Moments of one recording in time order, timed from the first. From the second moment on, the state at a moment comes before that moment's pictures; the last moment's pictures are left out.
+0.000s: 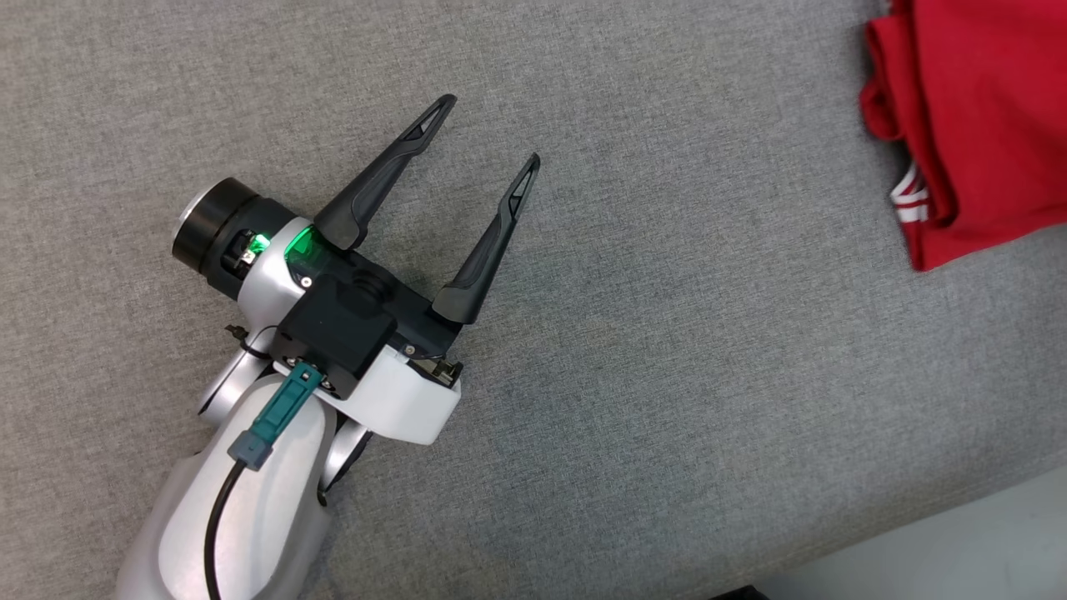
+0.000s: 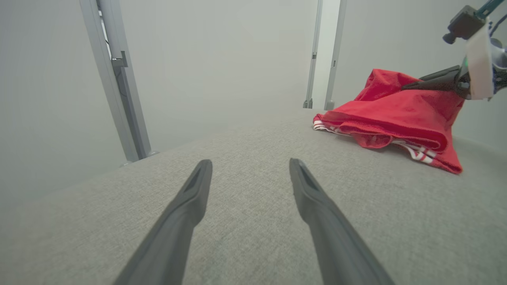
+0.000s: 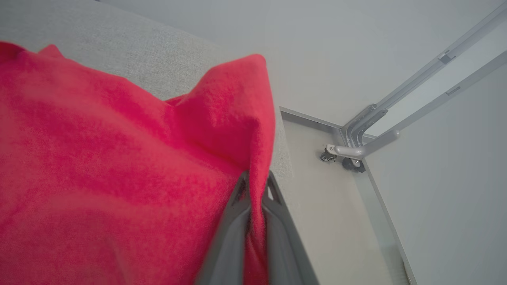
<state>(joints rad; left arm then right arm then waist) -0.51 0.17 -0.38 -0.04 -0.03 -0.12 -0.20 -0.87 -0.74 0.47 0.72 0.56 0.13 -0.22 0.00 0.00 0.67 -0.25</state>
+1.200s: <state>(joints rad) -0.43 0.11 -0.37 0.05 -0.15 -0.06 -0.26 -0.83 -0.55 0.18 0.66 0.25 0.13 -0.26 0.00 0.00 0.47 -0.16</state>
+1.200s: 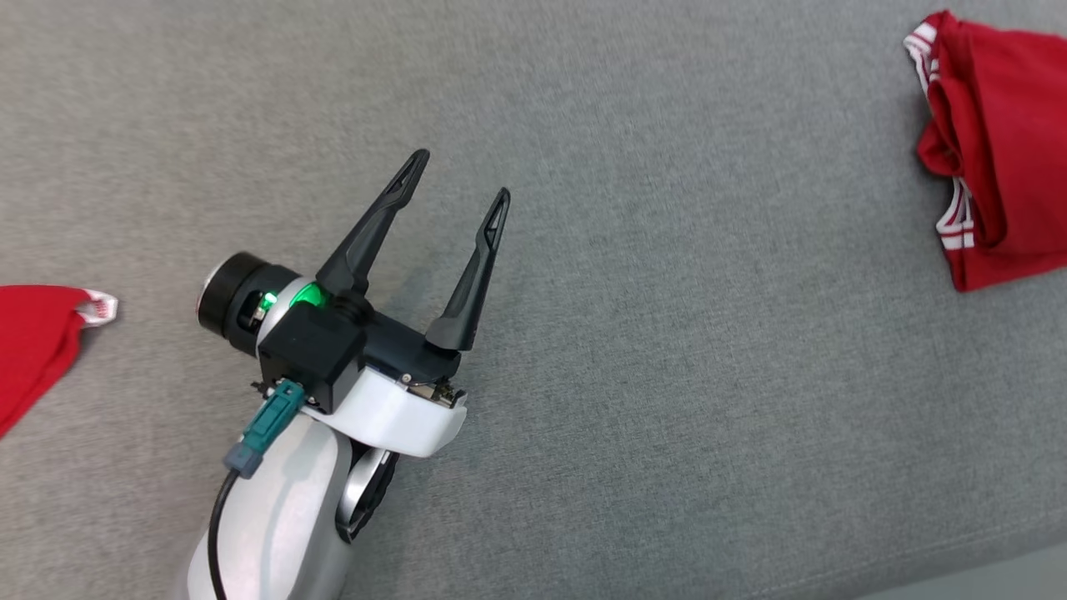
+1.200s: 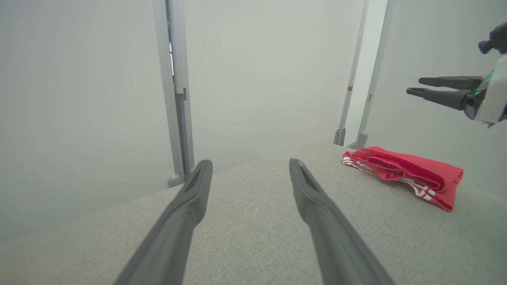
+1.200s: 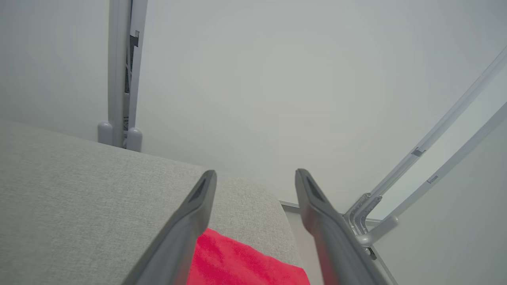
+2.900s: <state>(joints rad) -0.09 0.05 -0.15 0.13 -0.23 0.00 -0.26 -0.20 -0.06 -0.01 0.21 0.15 0.13 -0.26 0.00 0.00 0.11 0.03</state>
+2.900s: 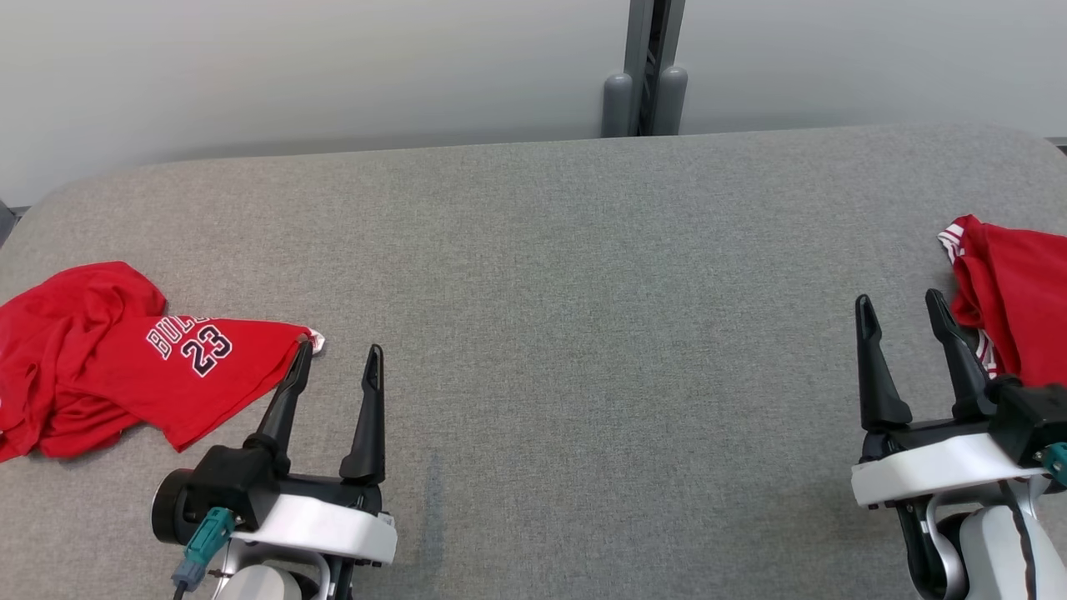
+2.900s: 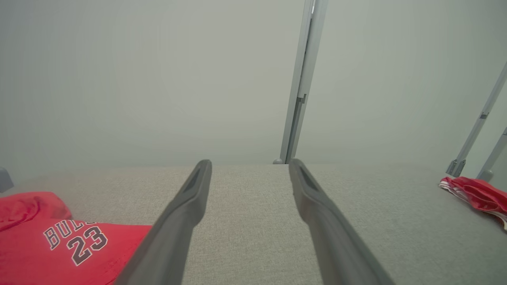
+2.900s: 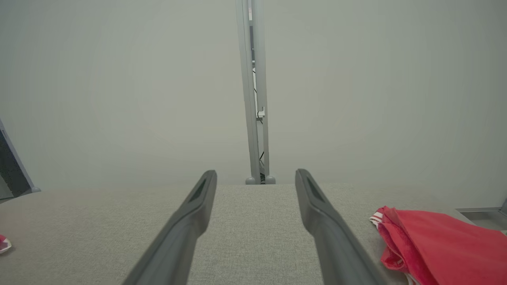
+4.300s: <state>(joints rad) -0.08 0.05 -0.13 0.16 -0.21 -0.02 -0.26 -0.17 -0.06 0.10 0.24 0.23 0.13 -0.26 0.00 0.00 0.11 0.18</state>
